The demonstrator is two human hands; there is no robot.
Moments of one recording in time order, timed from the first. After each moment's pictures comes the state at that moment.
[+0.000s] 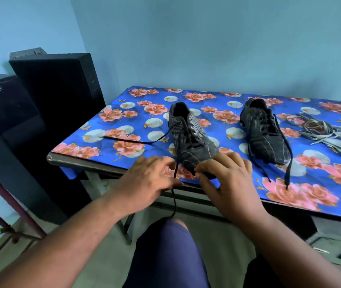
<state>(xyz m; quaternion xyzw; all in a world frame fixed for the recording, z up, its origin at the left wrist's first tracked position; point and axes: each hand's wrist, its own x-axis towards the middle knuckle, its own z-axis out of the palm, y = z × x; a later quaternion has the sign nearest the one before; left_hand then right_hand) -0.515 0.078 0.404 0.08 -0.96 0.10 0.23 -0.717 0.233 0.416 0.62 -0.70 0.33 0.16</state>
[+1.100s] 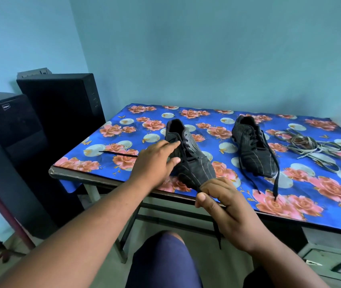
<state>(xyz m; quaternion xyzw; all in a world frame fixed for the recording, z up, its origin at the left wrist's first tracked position) -0.580 0.062 0.450 0.30 -0.91 -0.04 0.28 -0.709 0.268 0.439 0.67 -0.60 0.44 -0.08</state>
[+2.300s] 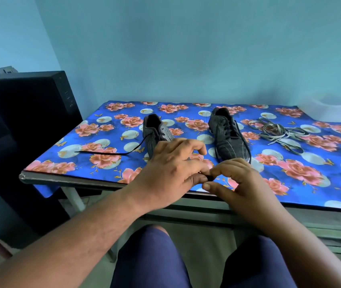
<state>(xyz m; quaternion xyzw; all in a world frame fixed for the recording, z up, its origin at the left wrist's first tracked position) -0.599 0.162 0.486 0.03 -0.94 0.01 0.33 -0.761 0.310 0.458 0.62 -0.67 0.41 0.00</state>
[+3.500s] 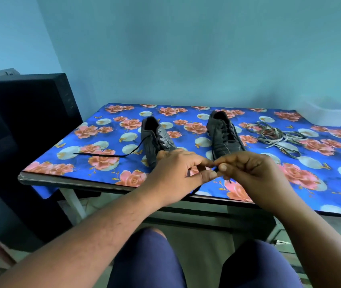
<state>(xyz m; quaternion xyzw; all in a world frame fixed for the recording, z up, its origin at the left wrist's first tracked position) -0.624 0.173 0.484 0.15 -0.92 -0.22 0.29 -0.785 0.314 0.486 0.55 -0.61 0.54 -0.16</state>
